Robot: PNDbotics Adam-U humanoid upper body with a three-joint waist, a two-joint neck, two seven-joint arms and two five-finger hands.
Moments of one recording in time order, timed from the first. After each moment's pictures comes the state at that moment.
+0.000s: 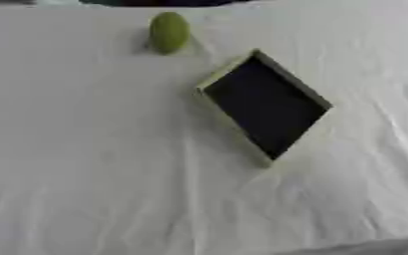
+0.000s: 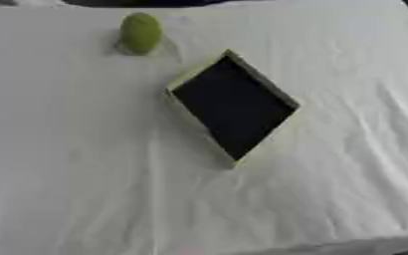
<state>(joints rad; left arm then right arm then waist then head) -0.64 0.52 0.03 -1.98 -0.05 -0.18 0.39 -0.43 -0.66 -0.20 -1.98 -0.24 -0.29 -0.03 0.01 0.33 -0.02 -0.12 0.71</state>
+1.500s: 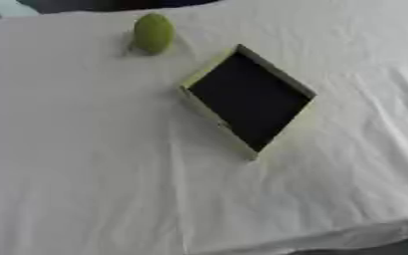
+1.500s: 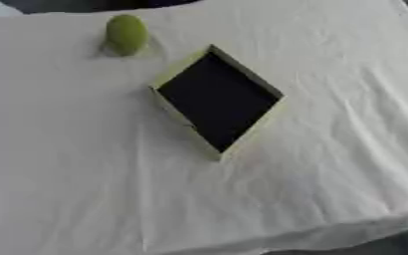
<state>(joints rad) -0.79 0.65 -0.04 -1.97 -0.18 0.05 0.26 -0.45 -0.67 -0.20 -1.98 -0.26 -0.29 -0.01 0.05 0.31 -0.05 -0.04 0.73</state>
